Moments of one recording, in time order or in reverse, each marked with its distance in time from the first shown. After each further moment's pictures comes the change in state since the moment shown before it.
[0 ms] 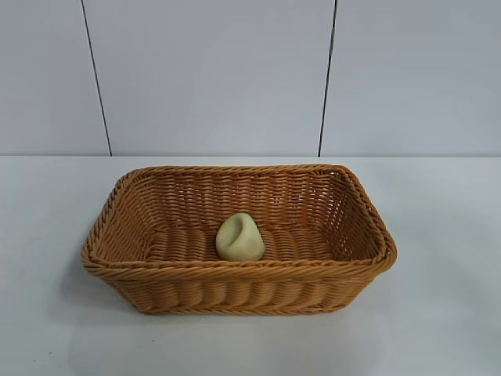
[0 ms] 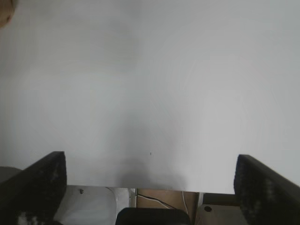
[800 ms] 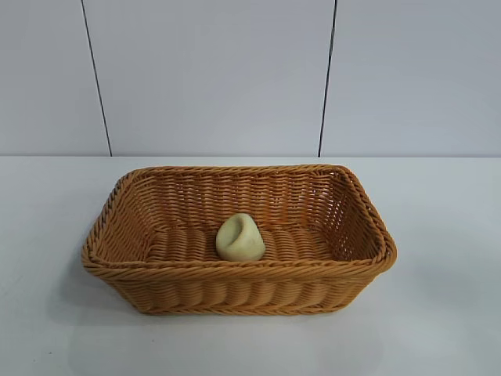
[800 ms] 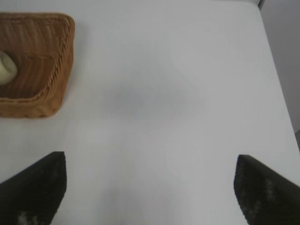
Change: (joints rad) left arm 0.000 0.000 0.000 0.000 0.000 0.000; right arm 0.000 -0.939 0.263 -0.001 -0.175 -0.019
